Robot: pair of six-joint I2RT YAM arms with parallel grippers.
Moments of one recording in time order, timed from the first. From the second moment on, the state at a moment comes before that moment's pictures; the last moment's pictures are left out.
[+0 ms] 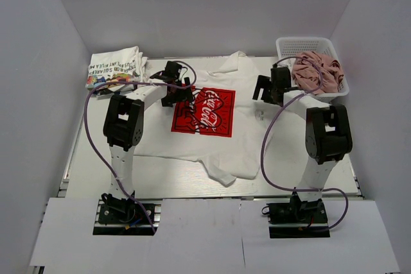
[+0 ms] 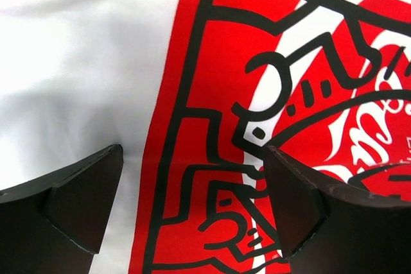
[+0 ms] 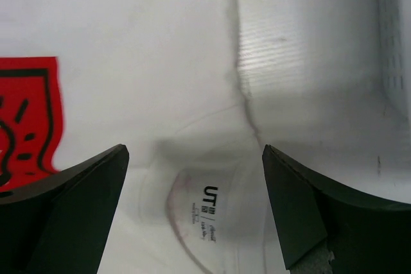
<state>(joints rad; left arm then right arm) -0.34 2.16 1.64 -0.50 -0.04 -0.47 0.20 1.87 1.22 -0.15 0.09 0.34</state>
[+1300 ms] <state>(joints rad) -0.33 1.54 0.92 -0.46 -0.15 -0.69 1.24 1.46 0.78 -0.49 0.24 0.34</state>
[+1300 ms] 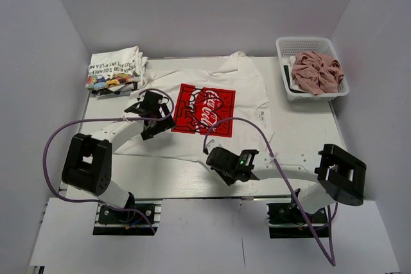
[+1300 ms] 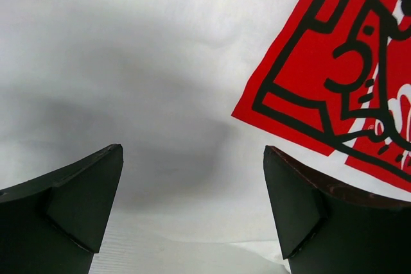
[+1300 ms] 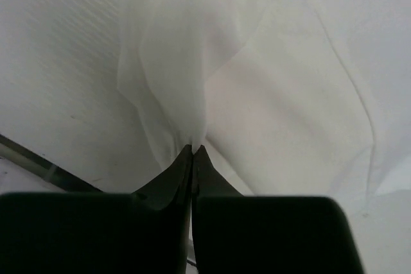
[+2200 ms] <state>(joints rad) -0.31 1.80 1.46 -0.61 -0.31 -0.67 0.65 1.85 1.40 -0.46 0.25 -0.08</state>
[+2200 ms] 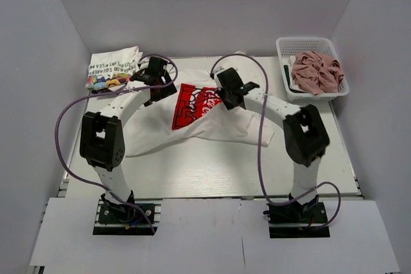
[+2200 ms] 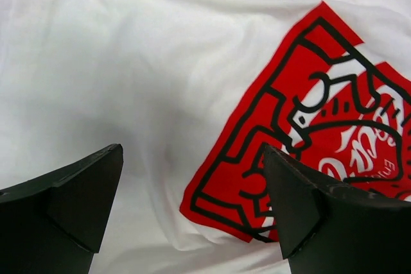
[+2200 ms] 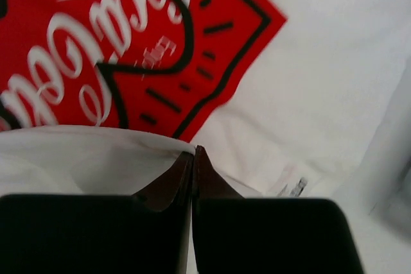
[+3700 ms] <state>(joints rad) 0.16 1.57 0.87 -0.66 -0.22 -0.96 0.51 1.75 1.04 -0.20 0.08 0.22</state>
